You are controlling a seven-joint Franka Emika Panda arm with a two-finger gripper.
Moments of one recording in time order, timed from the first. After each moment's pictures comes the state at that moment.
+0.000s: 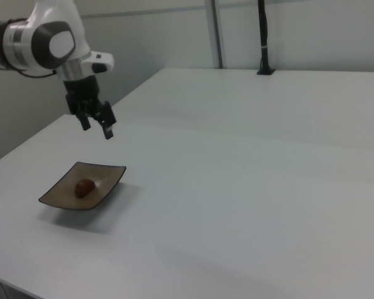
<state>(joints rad) 0.20 -0.01 0.07 -1.73 0.03 1.75 0.32</state>
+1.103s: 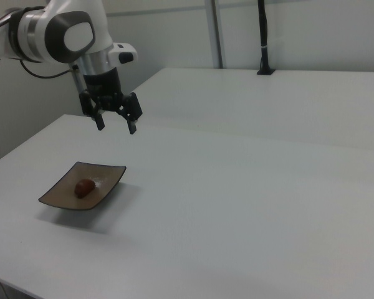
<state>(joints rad) 0.18 -0.04 -0.05 -1.72 0.04 1.72 -0.11</state>
